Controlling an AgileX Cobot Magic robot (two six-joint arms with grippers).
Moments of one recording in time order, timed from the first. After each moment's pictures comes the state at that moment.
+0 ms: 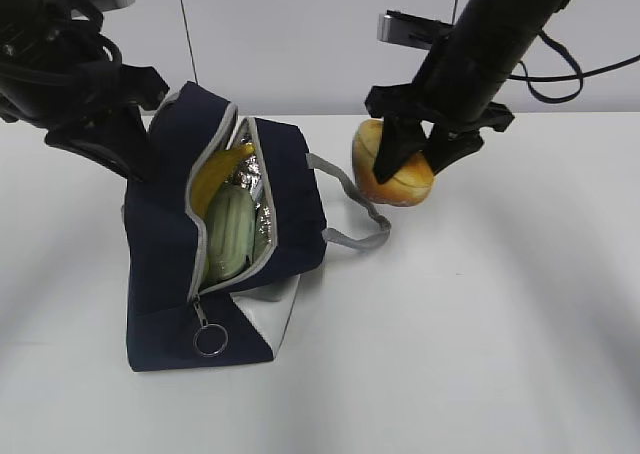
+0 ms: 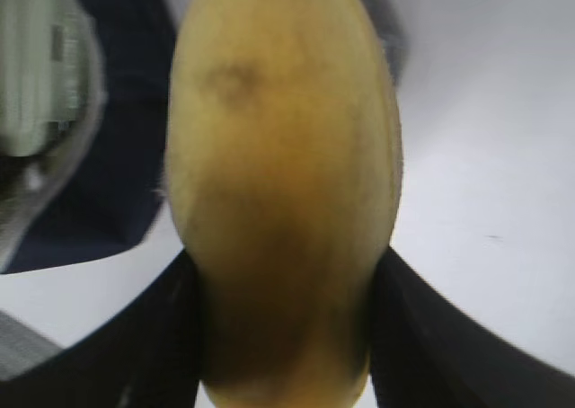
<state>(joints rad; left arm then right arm) -0.36 1.64 -1.39 -0.31 1.07 0.02 0.25 2.01 -1.75 0.36 1.22 -0.13</state>
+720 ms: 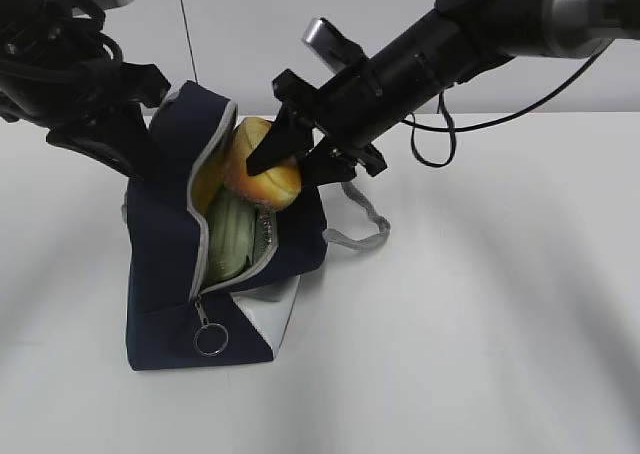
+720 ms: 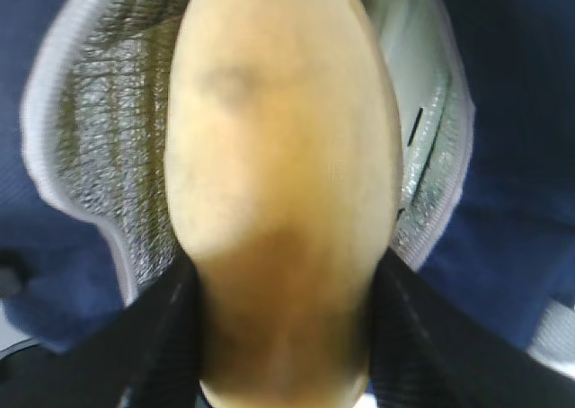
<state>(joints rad) -0.36 1.64 -1.39 -0.31 1.06 0.01 0.30 2.15 -1.76 0.99 1.14 -0.36</state>
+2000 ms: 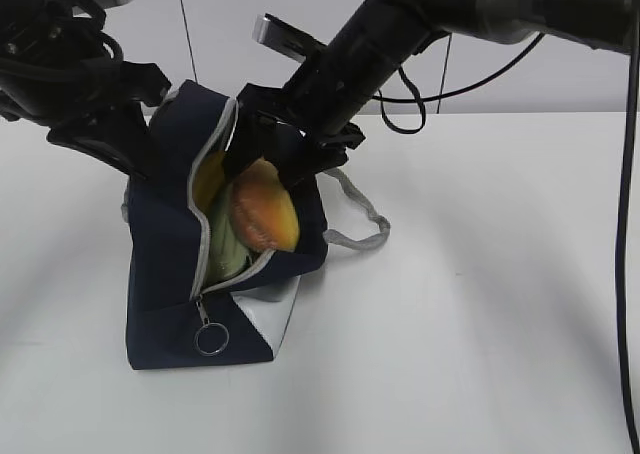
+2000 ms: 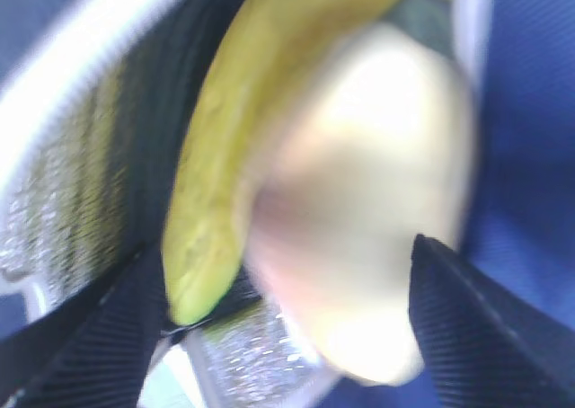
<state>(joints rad) -0.36 1.64 -1.39 -0.31 1.05 0.01 0.38 2.28 -2.05 0.73 1.21 -0.30</state>
